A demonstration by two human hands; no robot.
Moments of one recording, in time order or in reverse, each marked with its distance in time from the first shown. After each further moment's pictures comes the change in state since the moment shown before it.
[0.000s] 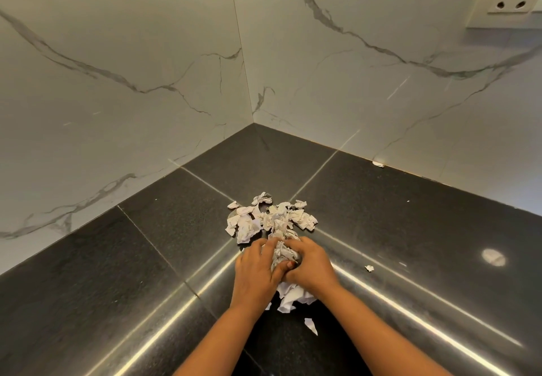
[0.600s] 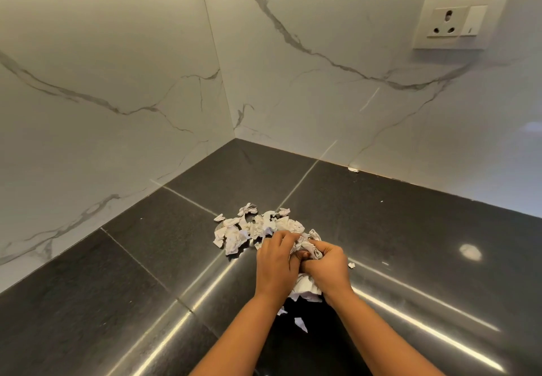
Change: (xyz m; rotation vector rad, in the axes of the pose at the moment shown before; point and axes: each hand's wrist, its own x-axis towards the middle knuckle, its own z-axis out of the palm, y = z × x) left_hand 0.018 0.065 -0.004 -0.247 0.146 0.189; right_hand -0.027 0.005 -0.028 0.514 0.388 0.220
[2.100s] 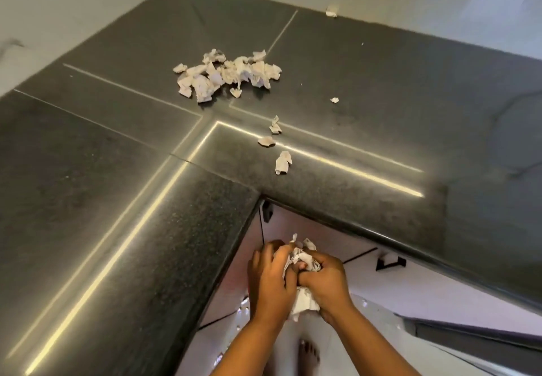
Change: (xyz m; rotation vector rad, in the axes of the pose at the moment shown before) left_hand -0.306 -0.021 0.018 -0.206 -0.196 -0.157; right_hand -0.252 0.170 0.006 0.006 0.118 0.429
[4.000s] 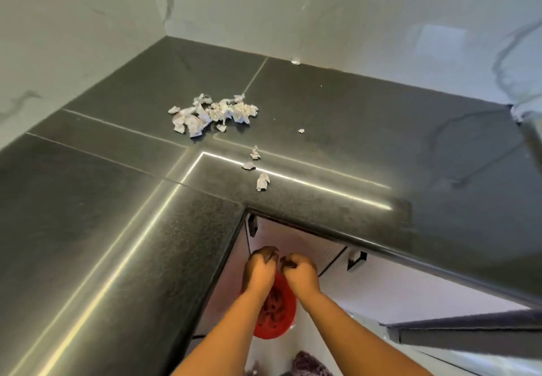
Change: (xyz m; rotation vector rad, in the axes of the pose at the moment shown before) left_hand 0.031 0.008 0.002 -0.233 -0.304 -0.517; right_hand 0.005 -0.001 0.006 -0.403 0.100 -0.025
